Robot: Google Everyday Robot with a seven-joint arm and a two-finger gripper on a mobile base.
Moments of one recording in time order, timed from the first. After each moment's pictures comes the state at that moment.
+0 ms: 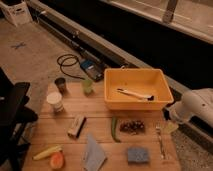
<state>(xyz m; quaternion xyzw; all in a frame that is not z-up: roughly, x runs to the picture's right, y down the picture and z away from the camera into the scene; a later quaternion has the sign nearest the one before) 0.335 0.179 0.759 -0.27 0.00 0.22 0.94</state>
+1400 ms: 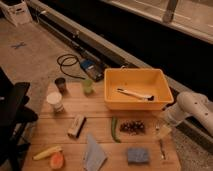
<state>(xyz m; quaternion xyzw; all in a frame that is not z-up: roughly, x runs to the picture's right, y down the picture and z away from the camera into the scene) 0.317 0.223 0.814 -0.35 -0.09 0.22 0.90</state>
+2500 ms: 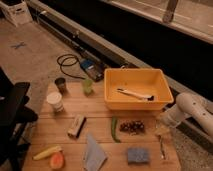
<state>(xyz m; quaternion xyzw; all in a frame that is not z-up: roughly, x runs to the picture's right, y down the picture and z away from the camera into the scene) 0.313 0.237 0.821 -0.38 -0.10 0.23 0.89</state>
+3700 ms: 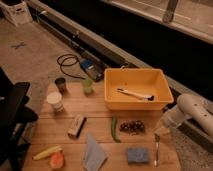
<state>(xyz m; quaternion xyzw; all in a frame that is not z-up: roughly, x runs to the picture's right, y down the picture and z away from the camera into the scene) 0.315 0.238 0.815 -0.37 -0.10 0.22 0.89</state>
